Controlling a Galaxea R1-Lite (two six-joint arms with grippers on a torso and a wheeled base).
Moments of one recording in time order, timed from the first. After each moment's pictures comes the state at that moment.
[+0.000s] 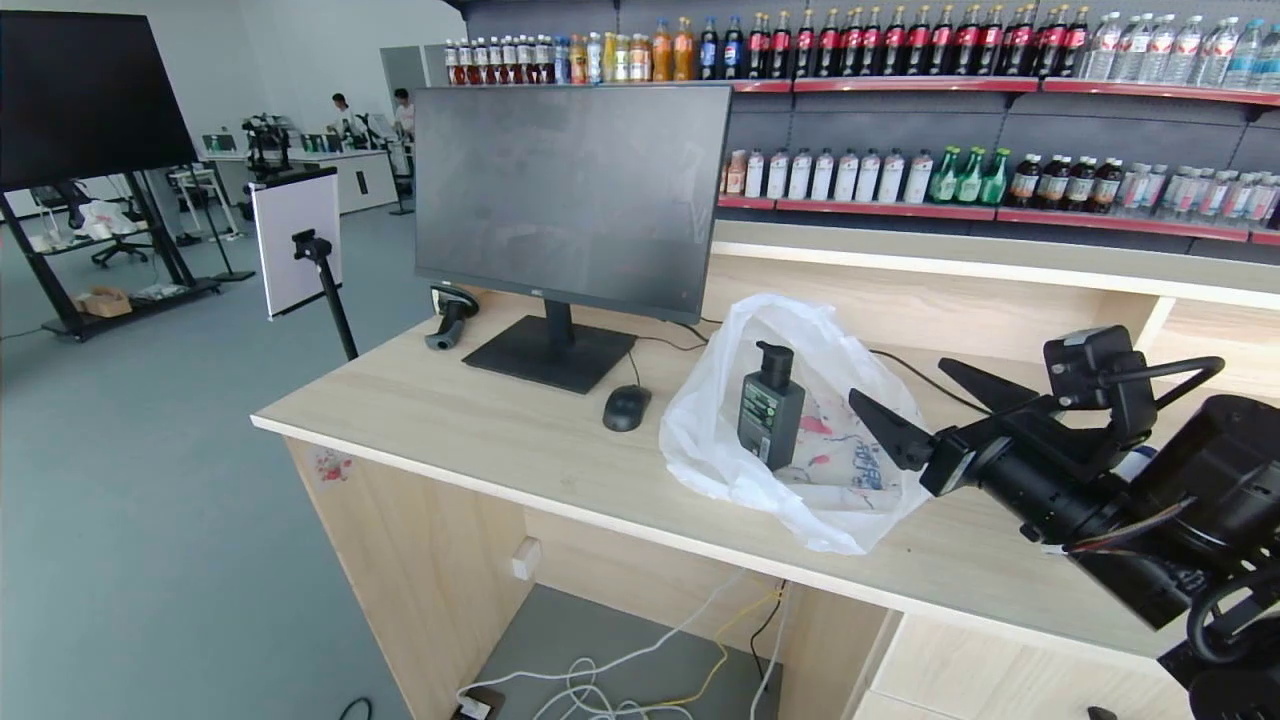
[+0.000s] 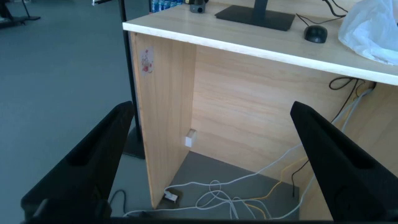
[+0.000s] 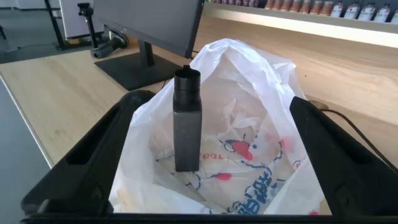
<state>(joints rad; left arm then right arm) 0.00 0.00 0.00 0.01 0.00 0.00 0.34 1.77 -0.35 -1.57 0.08 -0.05</state>
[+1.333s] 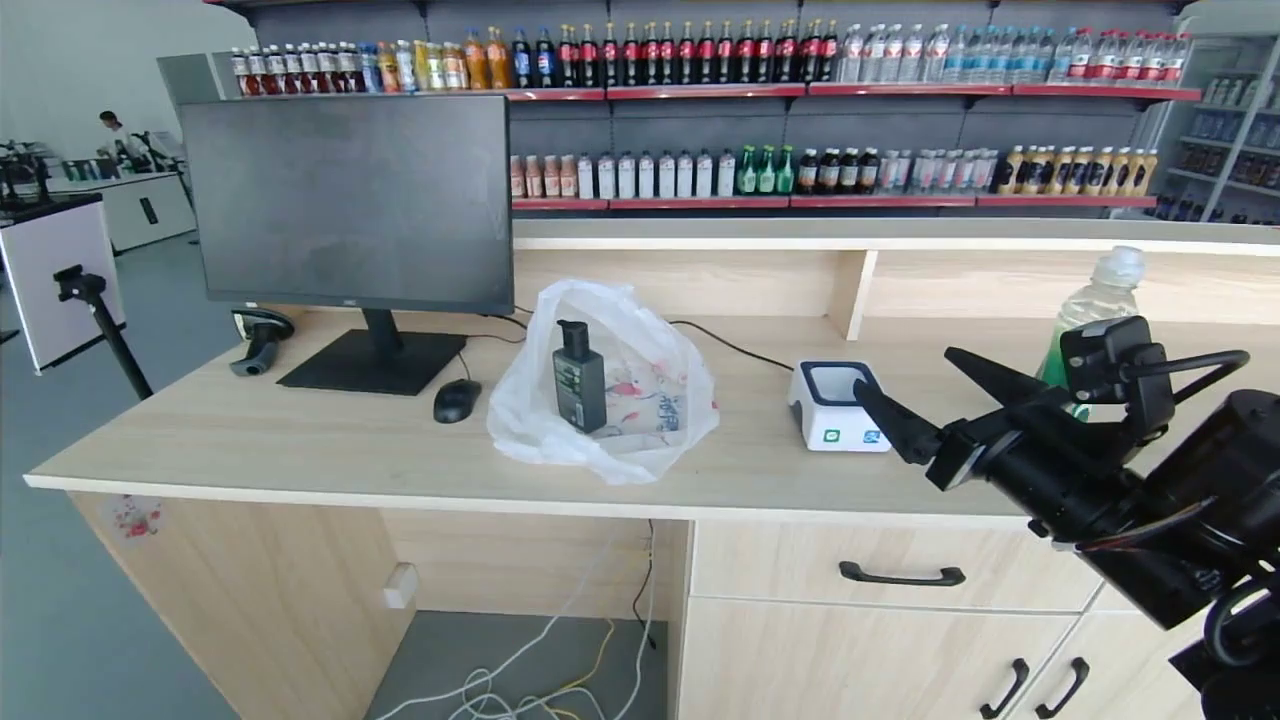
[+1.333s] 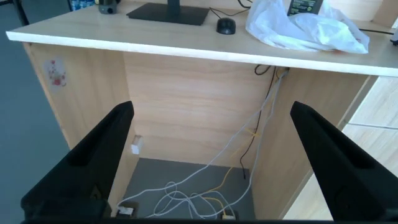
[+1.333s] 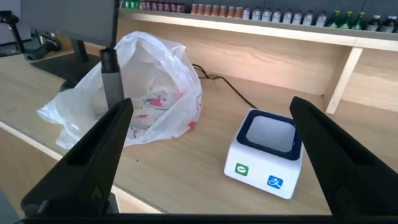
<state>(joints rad) 0.00 0.00 0.00 0.01 0.00 0.01 0.34 1.75 -0.36 -1.57 0.08 -0.06</state>
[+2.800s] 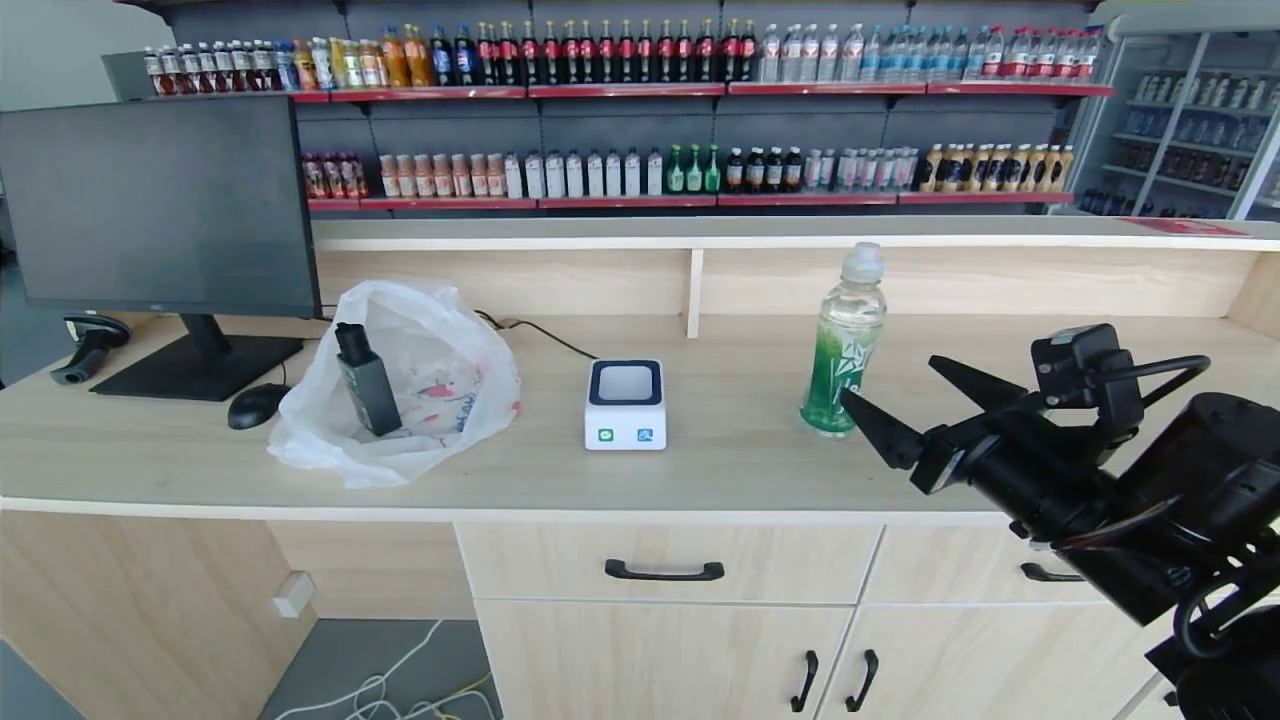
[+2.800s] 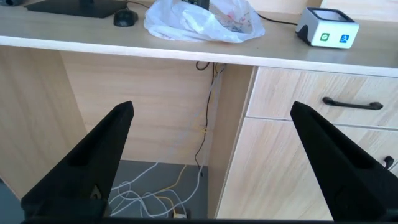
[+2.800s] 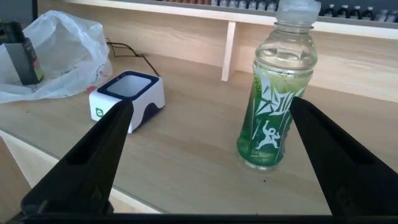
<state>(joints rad) 0.00 0.00 0.00 0.01 0.00 0.00 0.34 1.79 -0.37 -1.57 0.08 -0.06</state>
